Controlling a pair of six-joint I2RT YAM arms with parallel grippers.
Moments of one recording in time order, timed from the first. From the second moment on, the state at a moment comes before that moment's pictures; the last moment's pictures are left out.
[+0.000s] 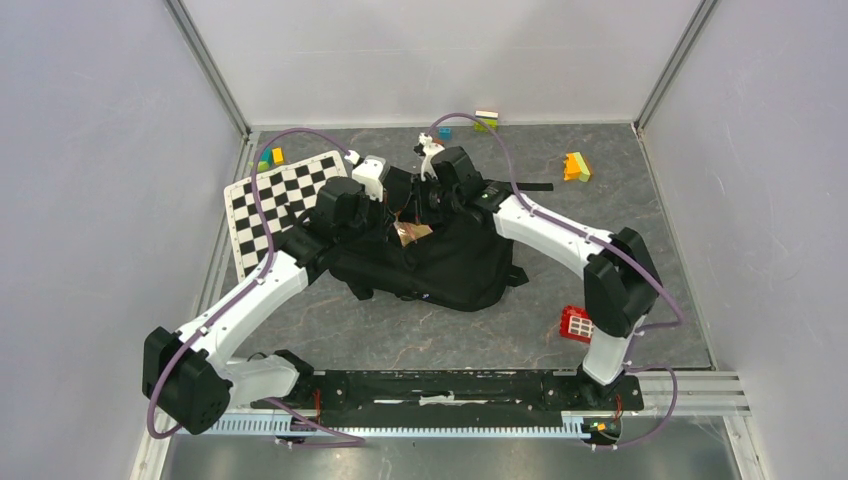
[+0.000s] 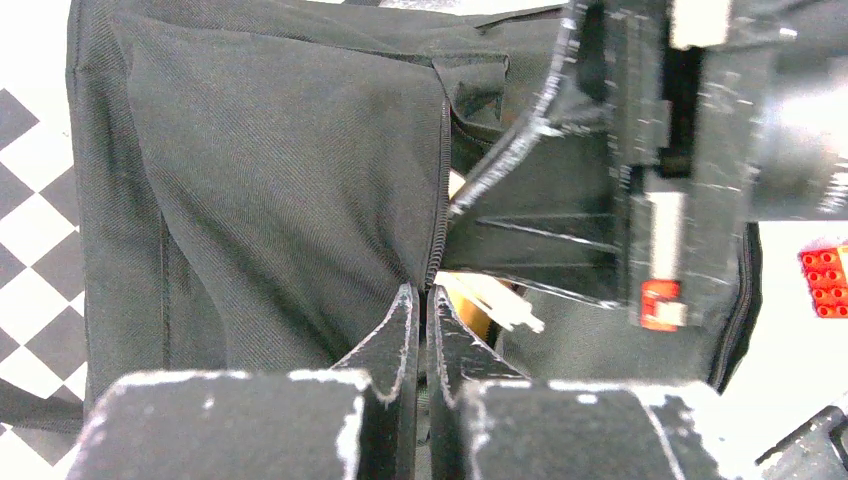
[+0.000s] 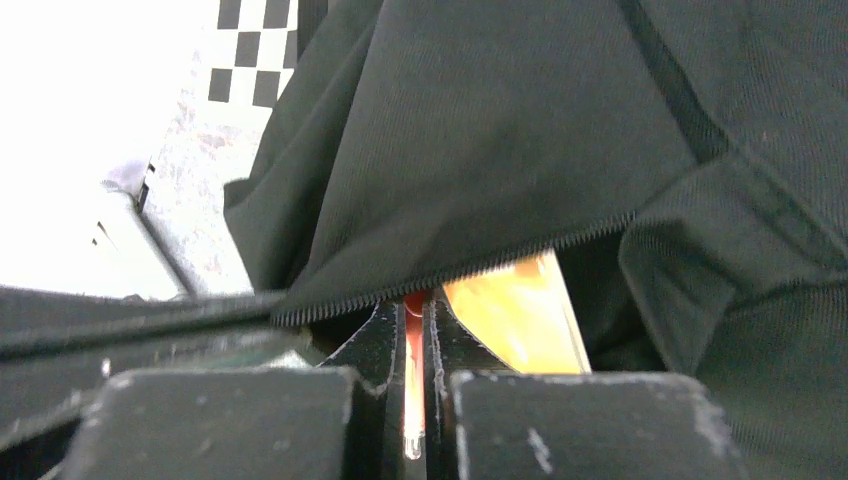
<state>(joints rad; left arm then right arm) -0.55 1.18 0.96 -0.28 0.01 -0.20 0.74 1.77 1.44 -0.27 -0.22 0.49</state>
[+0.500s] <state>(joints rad) -0.55 1.18 0.96 -0.27 0.00 -0.20 0.78 1.87 1.46 -0.12 -0.14 0.57</state>
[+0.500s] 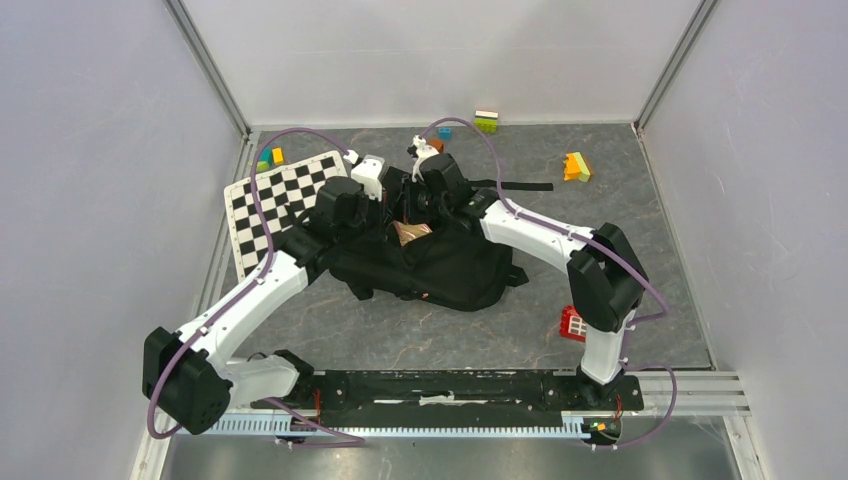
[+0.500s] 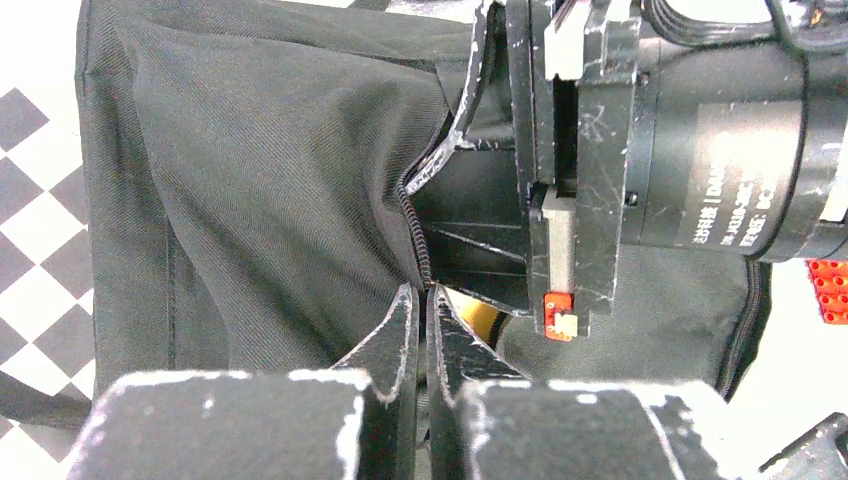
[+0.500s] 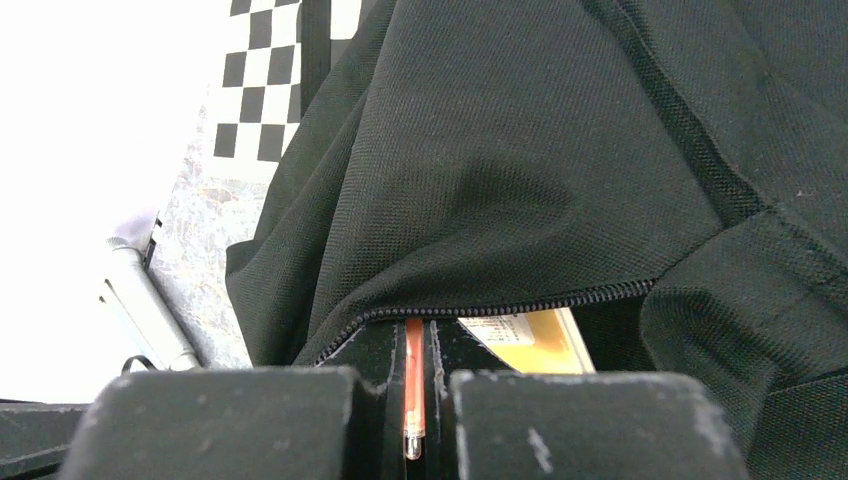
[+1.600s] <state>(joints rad) -0.31 1.05 0.90 -0.31 -0.07 -0.33 0.85 1.40 1.10 -0.02 0.04 0.16</state>
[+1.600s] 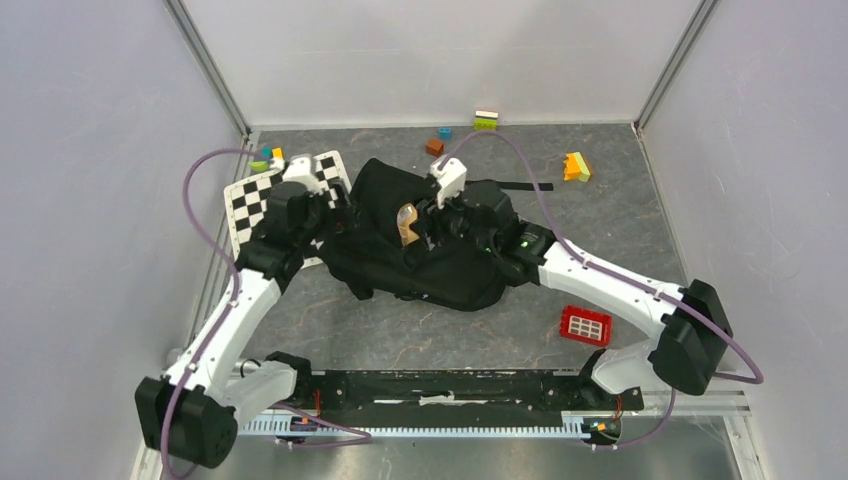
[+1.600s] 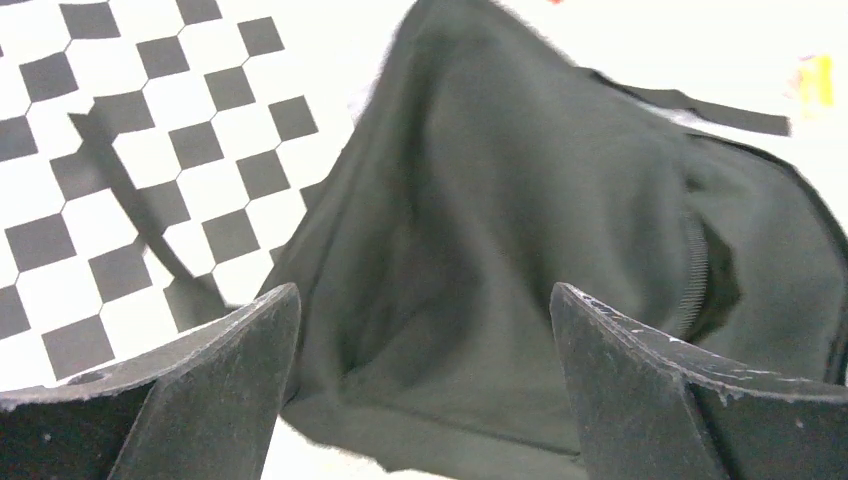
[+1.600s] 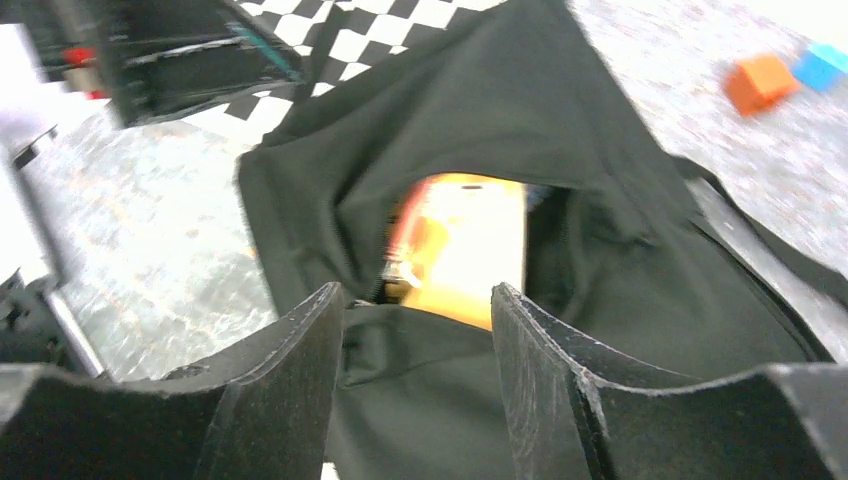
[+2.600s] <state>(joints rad) -0.15 0.85 0.56 -0.26 0.22 -0.78 1.06 1.81 1.47 -0.25 0.12 -0.15</state>
